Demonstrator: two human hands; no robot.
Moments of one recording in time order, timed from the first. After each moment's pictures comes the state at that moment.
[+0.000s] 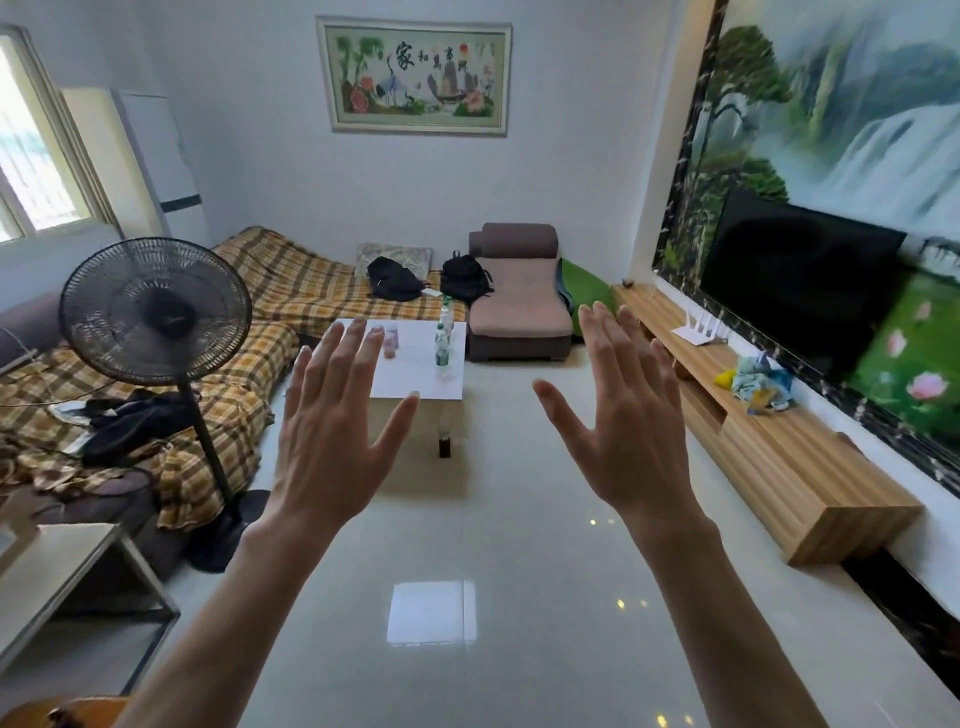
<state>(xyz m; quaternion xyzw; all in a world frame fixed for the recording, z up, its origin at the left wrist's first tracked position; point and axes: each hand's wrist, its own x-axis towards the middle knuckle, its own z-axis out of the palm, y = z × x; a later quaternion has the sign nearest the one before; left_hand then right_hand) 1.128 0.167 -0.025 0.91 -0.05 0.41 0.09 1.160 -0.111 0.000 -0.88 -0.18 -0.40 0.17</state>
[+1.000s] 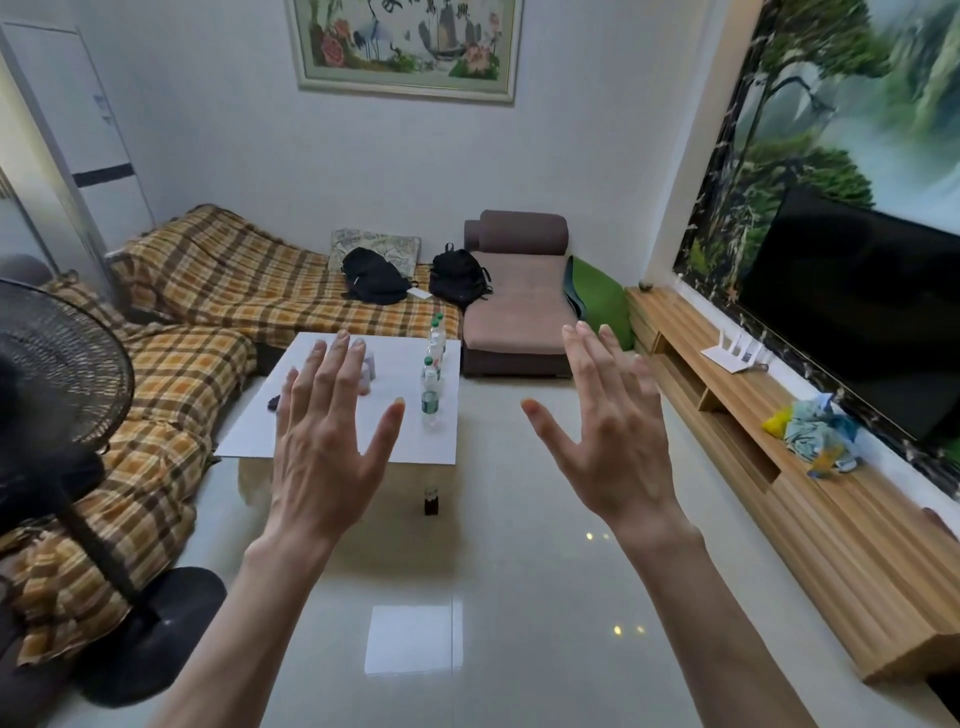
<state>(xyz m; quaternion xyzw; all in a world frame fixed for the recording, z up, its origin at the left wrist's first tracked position) 1.627 0.272 -0.070 0.90 0.00 0.40 0.17 1.664 -0.003 -0.033 -0.90 -0.19 -0.36 0.12</state>
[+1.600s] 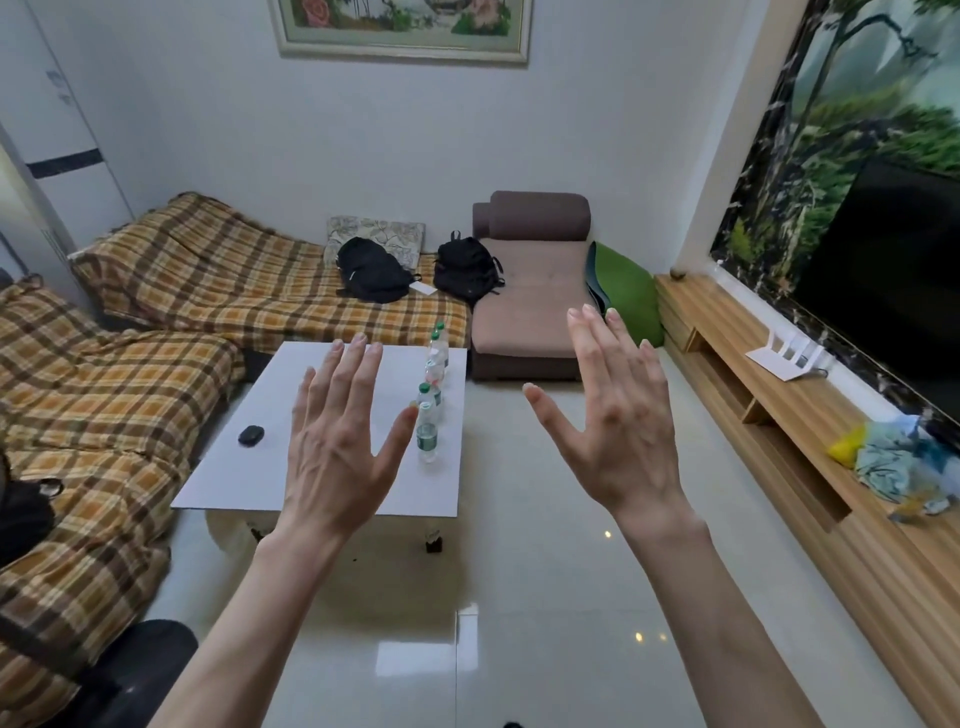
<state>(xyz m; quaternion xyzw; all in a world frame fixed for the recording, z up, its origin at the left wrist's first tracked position) 1.916 0.290 -0.107 0.92 0.00 0.36 0.14 1.961 0.020 -0.064 -0.90 -0.19 -0.36 0.14</state>
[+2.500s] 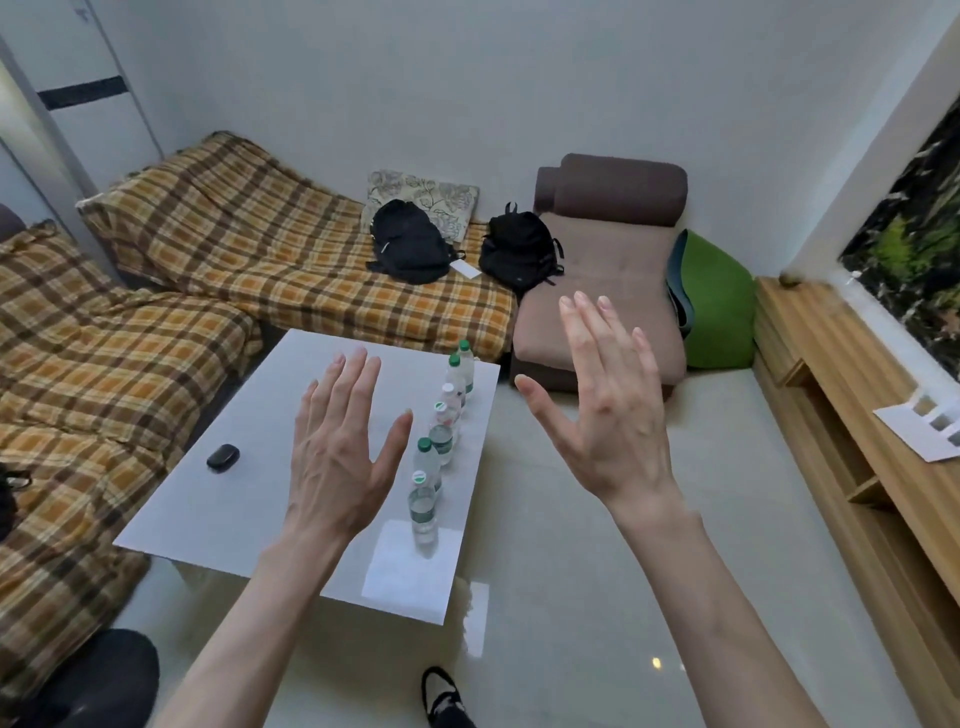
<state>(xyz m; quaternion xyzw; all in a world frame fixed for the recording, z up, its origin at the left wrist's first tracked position) 2.274 0.322 -0.168 0.94 0.11 0.30 0.13 2.372 0.075 -0.103 -0.89 -0.28 -0.32 0.19</state>
